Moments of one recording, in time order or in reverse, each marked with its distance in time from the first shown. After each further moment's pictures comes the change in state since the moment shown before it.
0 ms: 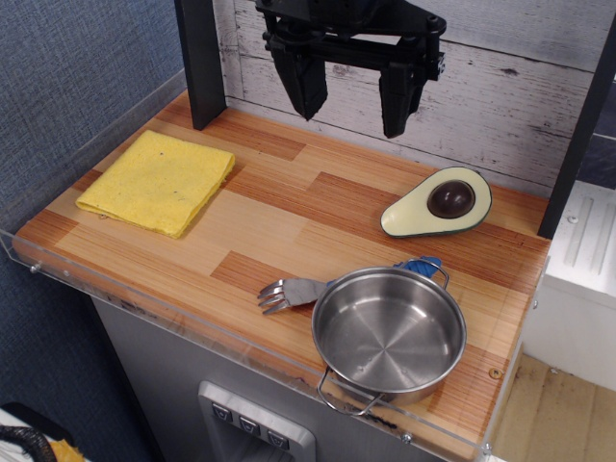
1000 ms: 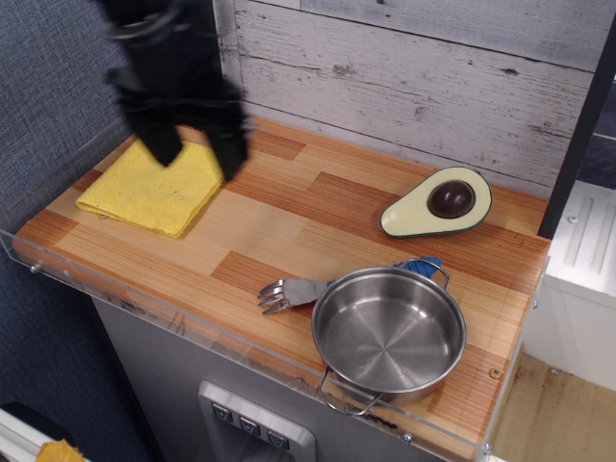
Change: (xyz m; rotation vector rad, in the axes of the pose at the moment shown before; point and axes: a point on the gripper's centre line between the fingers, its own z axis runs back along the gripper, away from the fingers) arm -0.046 0.118 -0.037 -0.009 0.008 0.035
